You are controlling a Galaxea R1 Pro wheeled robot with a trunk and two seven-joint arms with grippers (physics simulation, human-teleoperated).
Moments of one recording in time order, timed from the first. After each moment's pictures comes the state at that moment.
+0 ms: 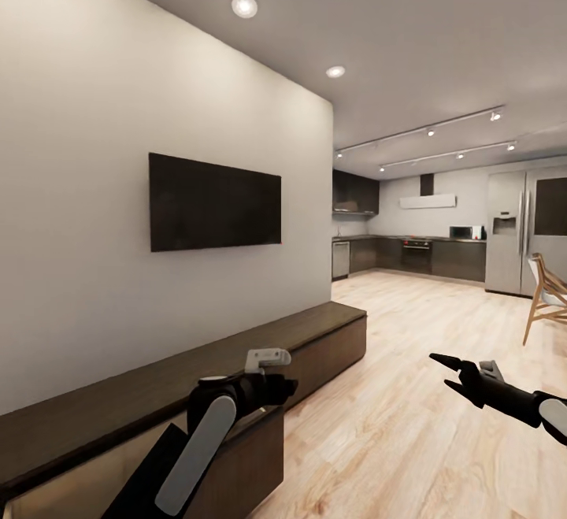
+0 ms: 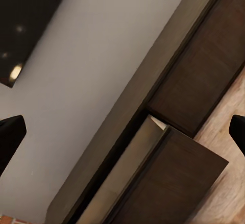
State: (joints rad) left arm -0.39 -0.07 -0.50 -1.56 0.83 0.90 0.61; right arm -0.59 -0.65 0.44 -0.61 -1.46 0.58 0.55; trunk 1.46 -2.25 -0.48
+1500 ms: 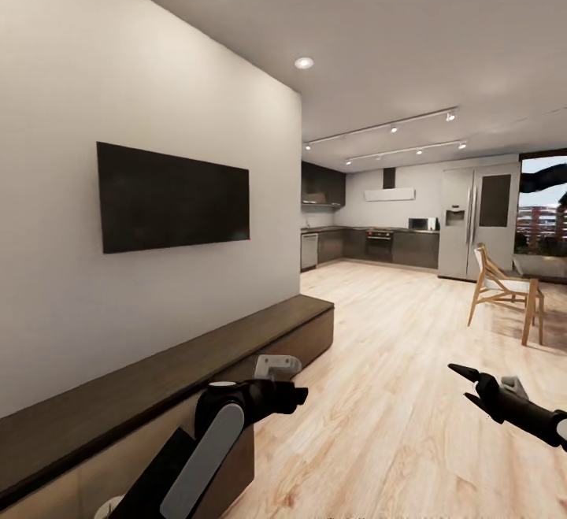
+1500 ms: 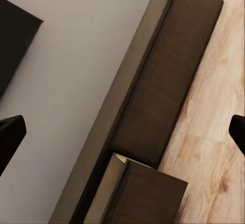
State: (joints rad) left arm -0.39 -0.07 -0.56 -1.55 0.83 0.90 0.60; right arm -0.59 -0.65 0.45 -0.46 -1.50 0.50 0.57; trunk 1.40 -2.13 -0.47
